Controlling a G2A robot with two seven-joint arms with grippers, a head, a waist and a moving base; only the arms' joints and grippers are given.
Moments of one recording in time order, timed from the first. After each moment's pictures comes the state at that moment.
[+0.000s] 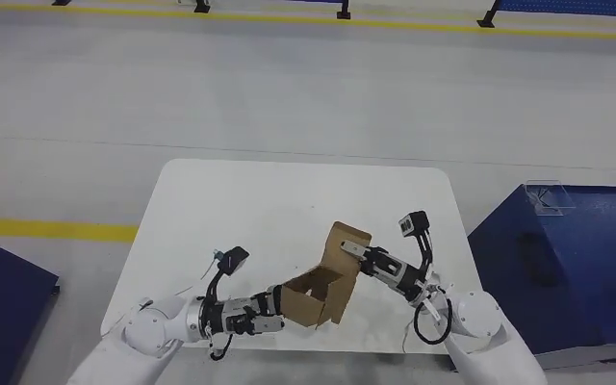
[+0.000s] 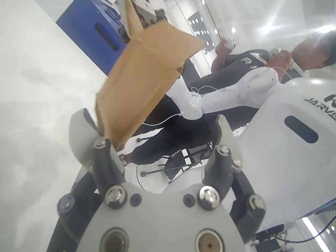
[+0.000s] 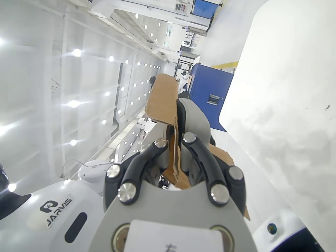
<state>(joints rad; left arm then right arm) 1.19 -0.98 -1.00 -1.58 -0.40 -0.83 -0.97 -1.39 -1.09 1.34 -1.80 0.36 -0.20 0.70</state>
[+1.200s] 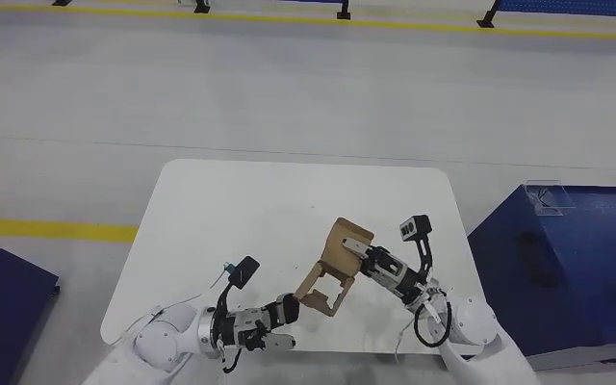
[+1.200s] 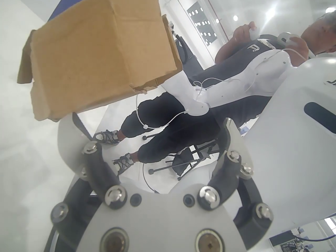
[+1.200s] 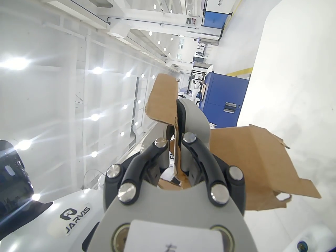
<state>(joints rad) 1.21 -0.99 -1.00 -1.60 -0.23 -0.87 -0.83 -1.42 -1.11 1.32 -1.82 0.50 -0.18 0.63</state>
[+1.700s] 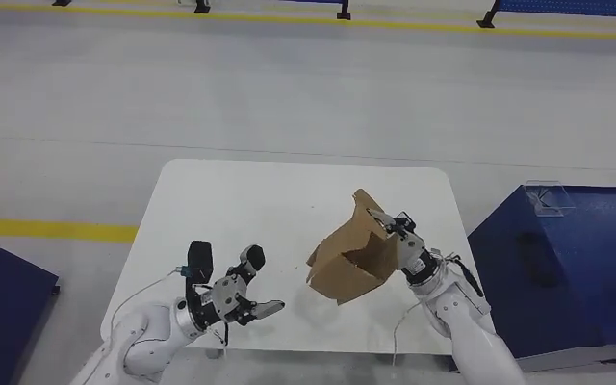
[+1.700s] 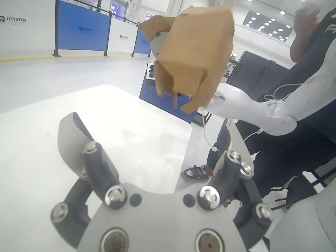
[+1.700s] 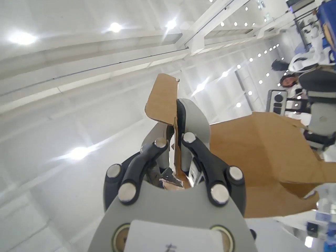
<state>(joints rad) 1.36 -1.02 -1.21 -1.74 0.67 -0.87 -0.05 -1.33 -1.14 1.32 -1.71 1.38 0.17 0.70</state>
